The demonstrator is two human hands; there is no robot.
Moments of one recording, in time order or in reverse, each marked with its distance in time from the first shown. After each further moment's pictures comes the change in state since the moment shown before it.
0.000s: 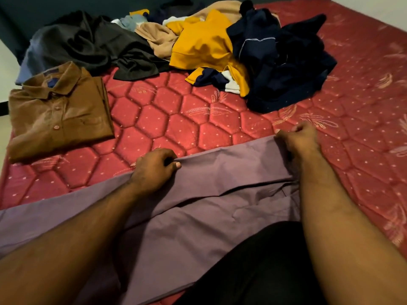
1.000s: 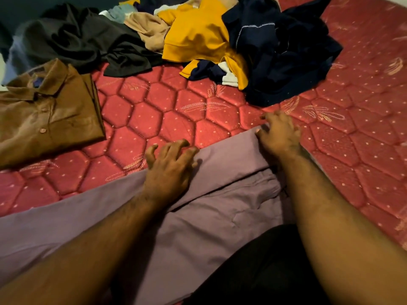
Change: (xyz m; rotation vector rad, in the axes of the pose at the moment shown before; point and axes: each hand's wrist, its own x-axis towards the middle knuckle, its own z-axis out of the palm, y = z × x) left_hand -0.004 0.030 0.036 0.337 0.275 0.333; right_hand -0.022 -0.023 0.041 -0.600 -0.061 -0.544
